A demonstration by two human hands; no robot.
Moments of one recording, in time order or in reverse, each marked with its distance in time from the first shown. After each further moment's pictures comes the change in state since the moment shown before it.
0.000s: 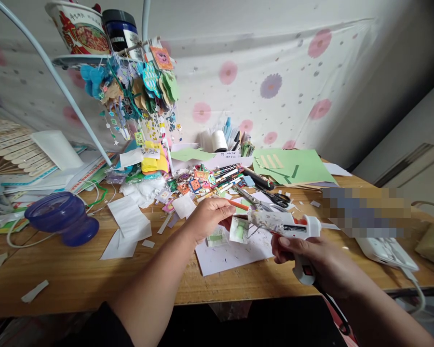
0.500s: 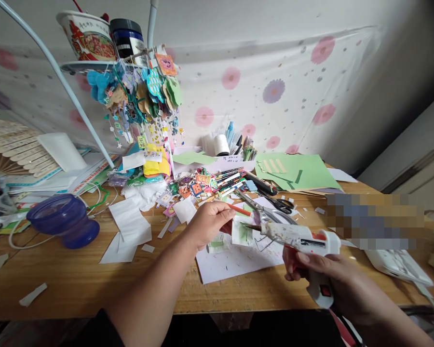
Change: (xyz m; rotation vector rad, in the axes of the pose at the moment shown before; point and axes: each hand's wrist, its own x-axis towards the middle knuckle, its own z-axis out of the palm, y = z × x) left_hand -0.001 0.004 0.004 0.005 0.094 -0.019; right_hand 0.000 0.023 -0.018 0.091 -0.045 -0.011
